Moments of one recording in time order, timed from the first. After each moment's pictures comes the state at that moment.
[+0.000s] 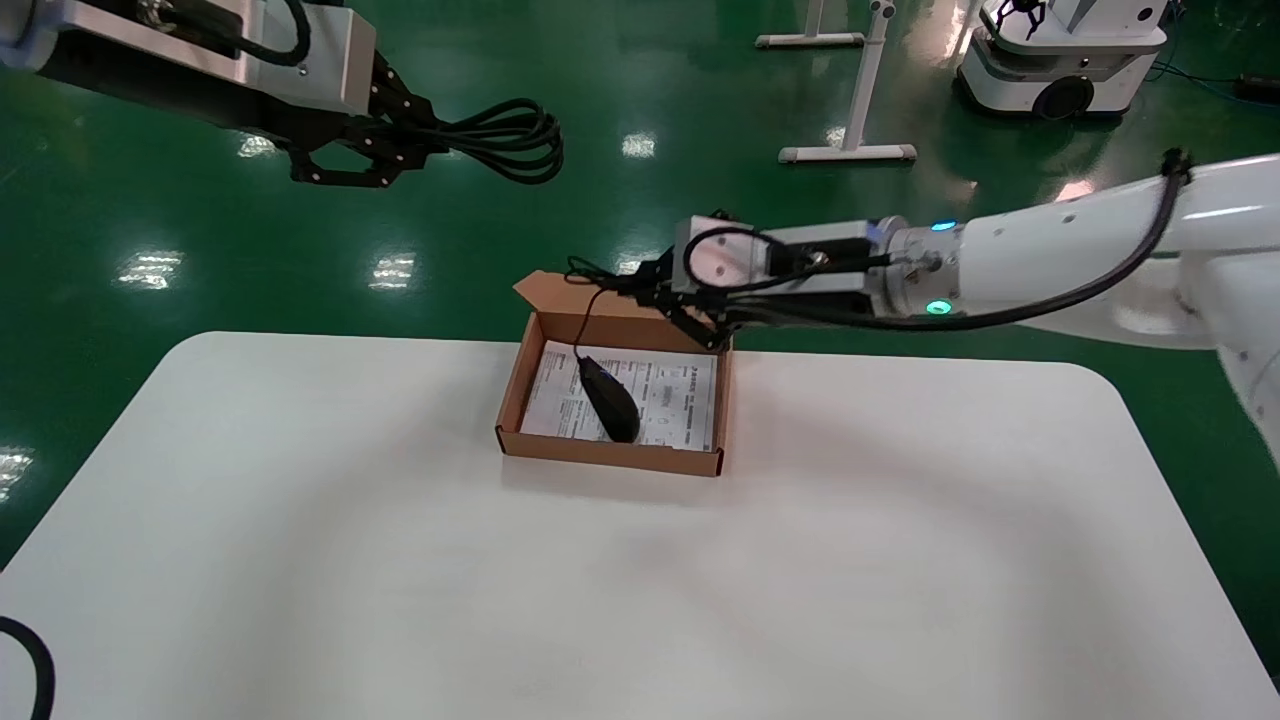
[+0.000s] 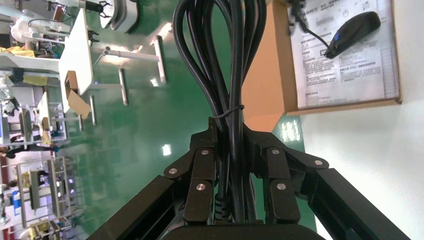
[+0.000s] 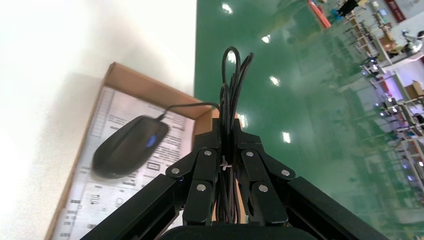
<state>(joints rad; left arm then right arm) -2.19 1.06 0.95 -0.43 1.55 1.39 0.49 1.77 -1.34 -0.57 0.07 -1.40 -1.20 -0.80</state>
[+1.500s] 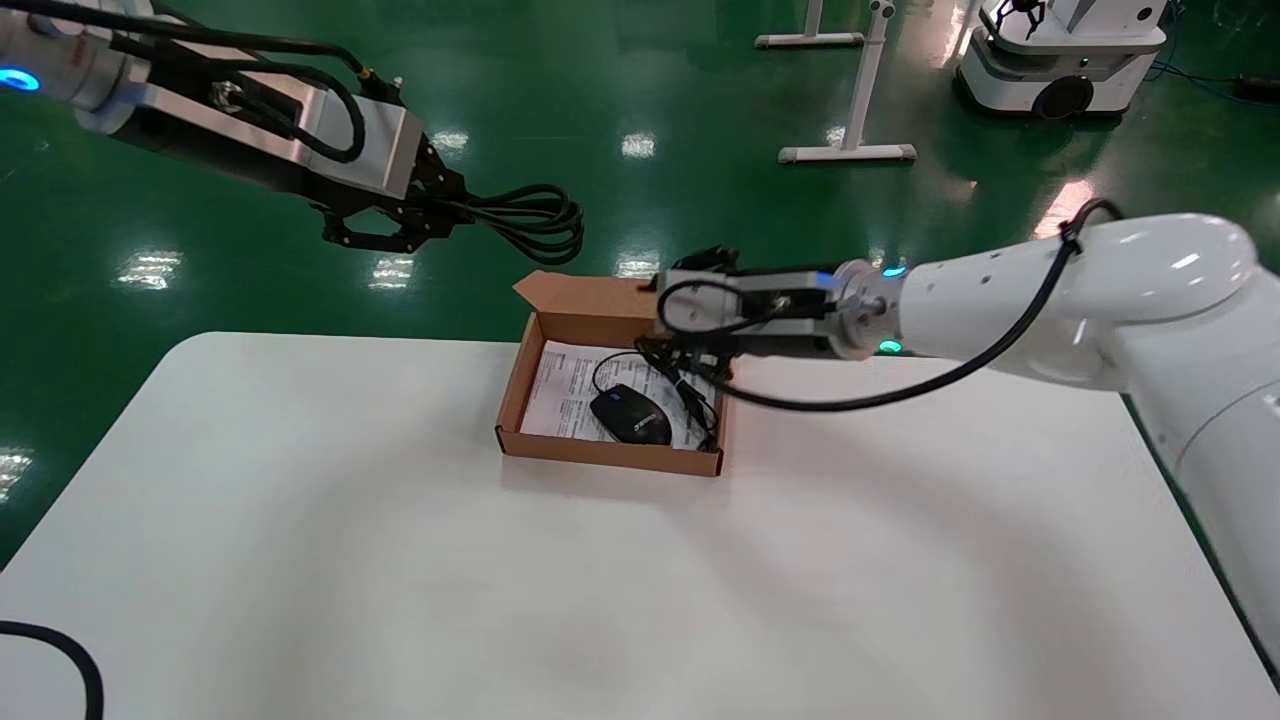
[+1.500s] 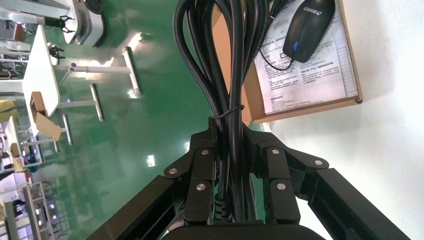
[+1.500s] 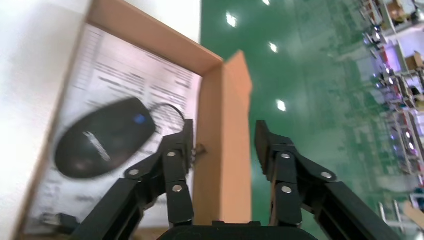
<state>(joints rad) -2.15 1.15 0.97 -0.31 1.56 1.42 0.59 1.68 -1.33 -0.75 0.23 -1.33 -0.97 -0.68</state>
